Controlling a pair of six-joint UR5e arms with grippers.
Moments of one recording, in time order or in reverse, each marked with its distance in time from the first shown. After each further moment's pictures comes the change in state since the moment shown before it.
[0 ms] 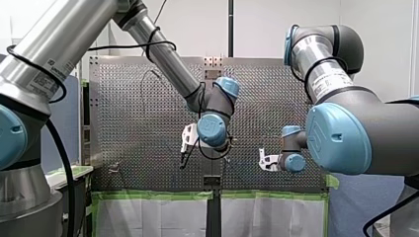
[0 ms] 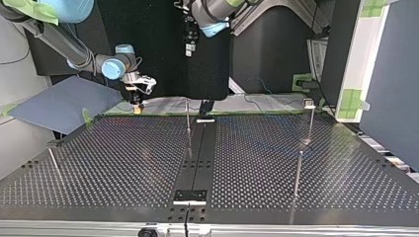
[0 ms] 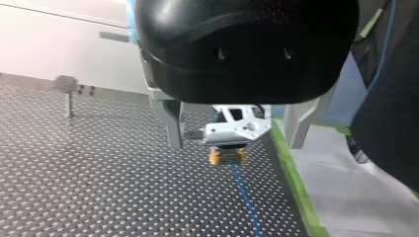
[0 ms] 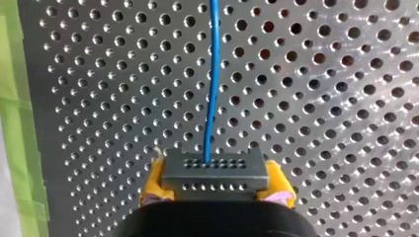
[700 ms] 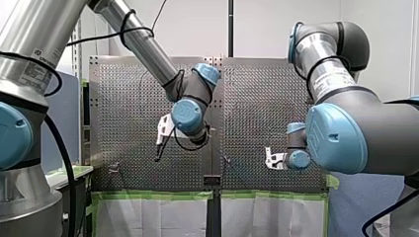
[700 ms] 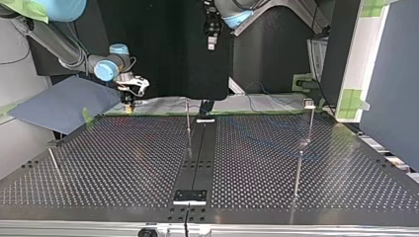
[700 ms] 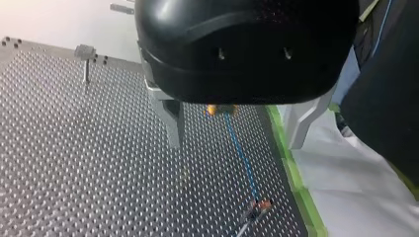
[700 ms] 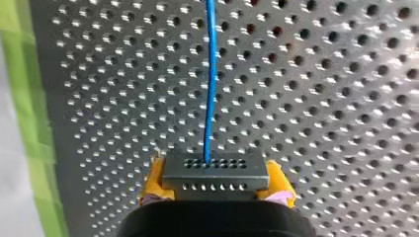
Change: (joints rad) left arm 0.038 0.182 -0.182 -0.069 -0.038 -0.055; right arm -0.039 -0.033 0.000 0.073 0.059 -0.017
